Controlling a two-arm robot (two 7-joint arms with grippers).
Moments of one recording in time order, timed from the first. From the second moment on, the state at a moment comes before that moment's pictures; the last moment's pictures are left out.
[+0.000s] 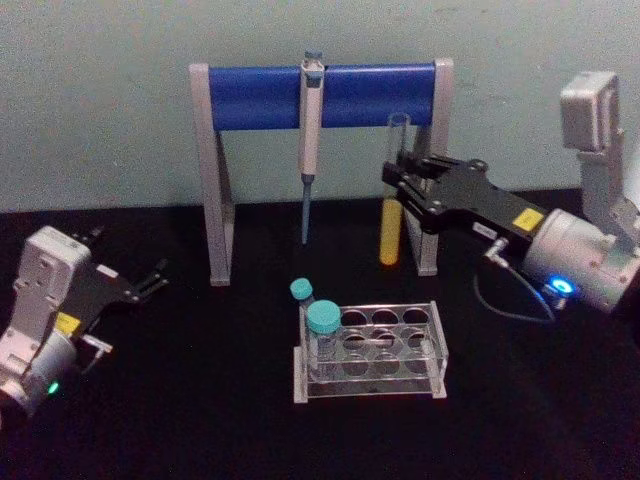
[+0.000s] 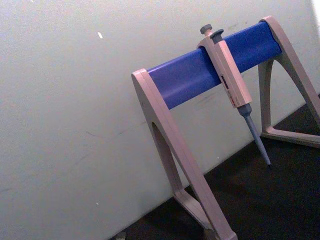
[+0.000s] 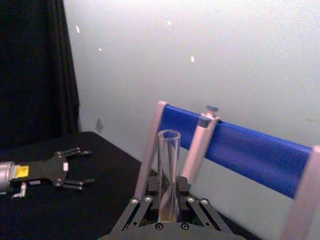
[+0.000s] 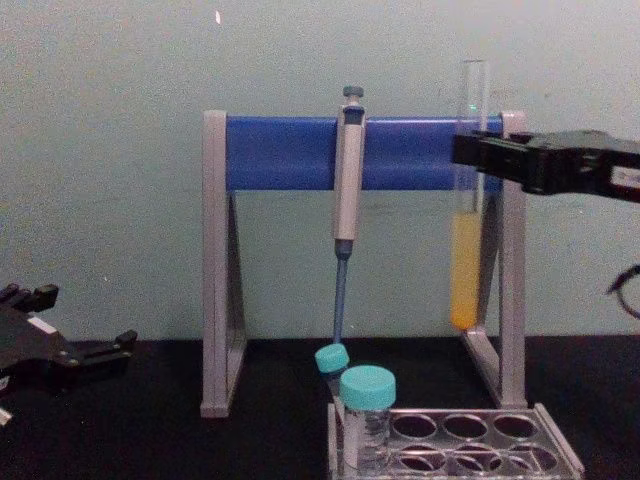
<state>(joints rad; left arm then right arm) -0.20 0.60 0.45 -1.41 -0.25 -0.12 0.03 0.35 0.53 -0.41 -1.60 0.57 0.09 0.46</state>
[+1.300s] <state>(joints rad) -0.20 0.60 0.45 -1.41 -0.25 -0.12 0.03 0.38 0.50 -0.45 -1.56 0.58 0.08 0.49</state>
